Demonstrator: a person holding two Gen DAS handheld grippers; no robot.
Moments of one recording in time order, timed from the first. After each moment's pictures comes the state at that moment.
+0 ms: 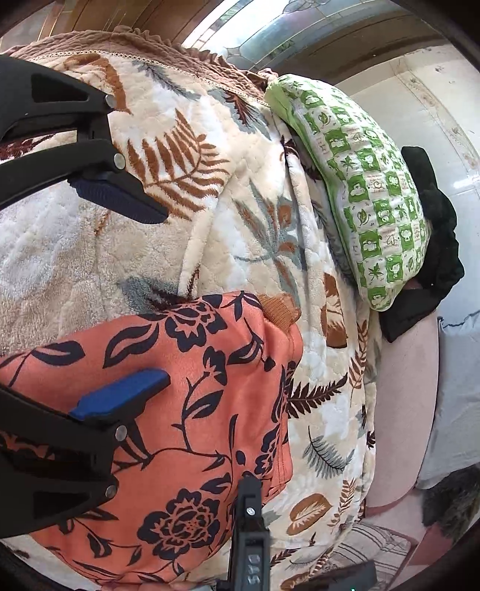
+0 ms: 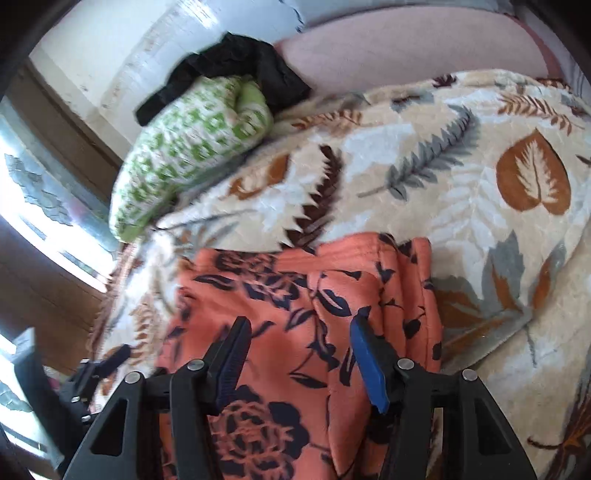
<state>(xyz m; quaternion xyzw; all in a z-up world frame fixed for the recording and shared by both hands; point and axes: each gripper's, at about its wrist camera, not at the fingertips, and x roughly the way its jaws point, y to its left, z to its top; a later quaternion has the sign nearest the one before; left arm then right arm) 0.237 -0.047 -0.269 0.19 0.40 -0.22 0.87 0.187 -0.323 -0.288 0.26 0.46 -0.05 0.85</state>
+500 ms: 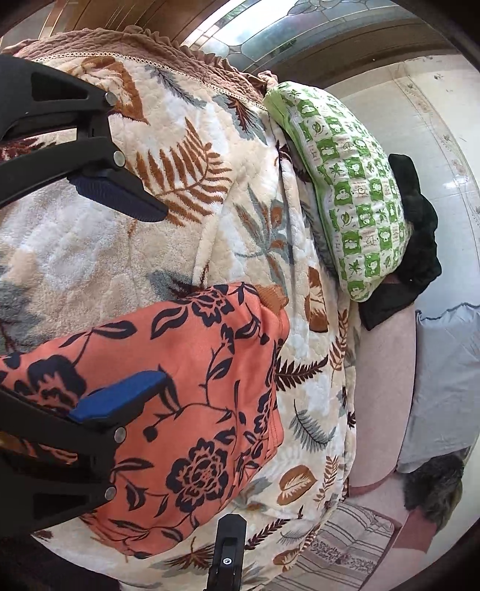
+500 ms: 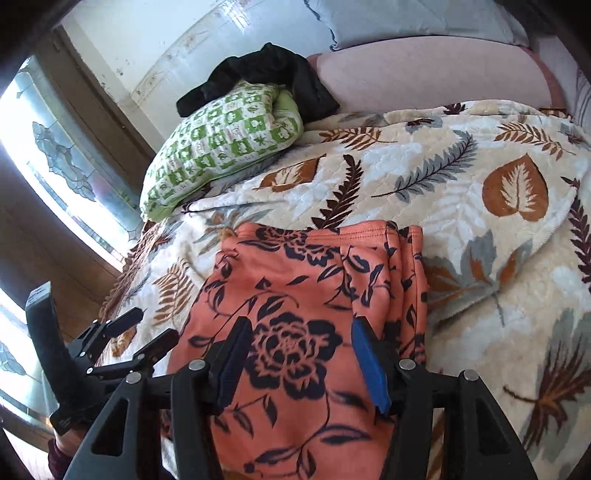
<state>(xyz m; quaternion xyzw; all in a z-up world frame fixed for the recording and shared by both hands) 0.192 -0.021 -0.237 0.16 0.37 -0.25 0.88 0.109 -0.292 -0.229 0.23 0.42 0.00 0.88</state>
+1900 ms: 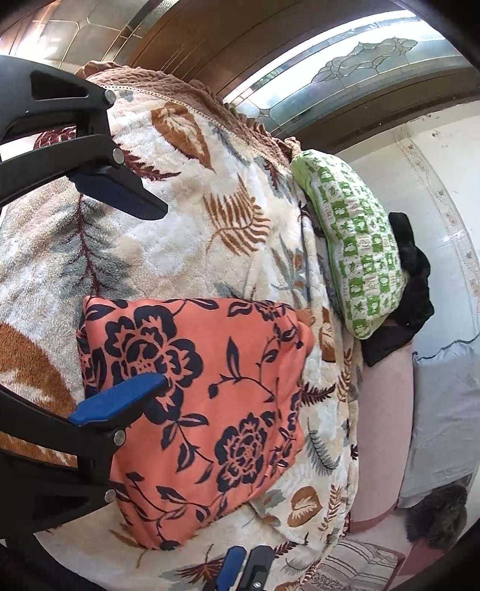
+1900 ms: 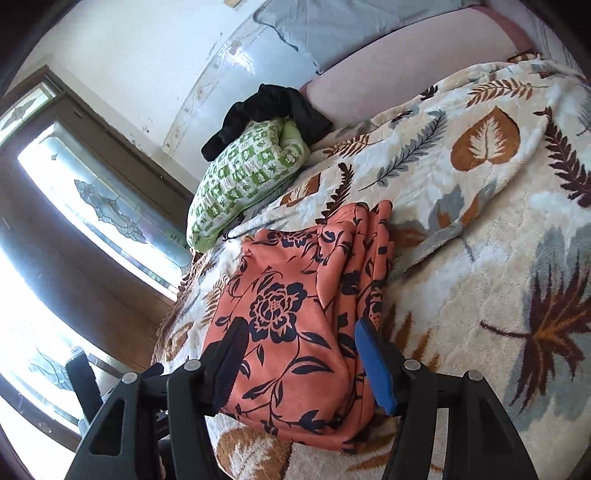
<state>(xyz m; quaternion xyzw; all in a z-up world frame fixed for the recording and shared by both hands) 0.095 -0.028 -0.228 0.16 0.36 -0.12 0.91 0.020 -0.351 -0.255 0.35 0.33 0.06 0.88</state>
